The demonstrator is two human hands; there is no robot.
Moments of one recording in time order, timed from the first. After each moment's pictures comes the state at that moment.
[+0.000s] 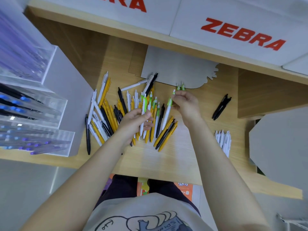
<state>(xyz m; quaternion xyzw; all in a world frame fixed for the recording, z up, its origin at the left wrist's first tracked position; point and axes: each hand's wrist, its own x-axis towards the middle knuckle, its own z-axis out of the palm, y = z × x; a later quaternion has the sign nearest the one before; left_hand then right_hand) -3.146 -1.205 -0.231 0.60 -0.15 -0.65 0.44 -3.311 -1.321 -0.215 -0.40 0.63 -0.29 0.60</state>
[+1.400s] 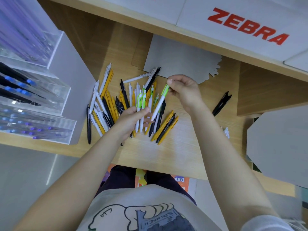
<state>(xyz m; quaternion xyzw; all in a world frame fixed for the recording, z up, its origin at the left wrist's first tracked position) -3.142 -1.190 -0.230 0.58 -0.12 -0.68 0.44 -3.297 -1.334 -0.195 -0.46 0.53 -0.30 0.65</state>
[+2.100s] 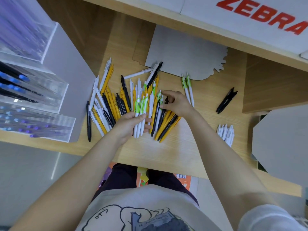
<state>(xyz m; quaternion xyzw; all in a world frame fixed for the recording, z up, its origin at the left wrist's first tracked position) -3.139 -1.170 -0.255 0.57 -0.08 -0.70 0.42 -3.313 -1.325 -0.274 -0.72 0.53 -0.01 0.45</state>
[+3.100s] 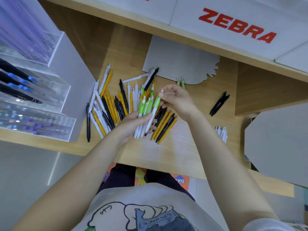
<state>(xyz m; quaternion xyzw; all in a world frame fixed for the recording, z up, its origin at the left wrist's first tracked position) -3.155 -1.177 -0.223 0.55 -0.14 -0.71 0.41 -3.306 -1.306 -0.184 -0.50 0.49 -0.18 0.69</state>
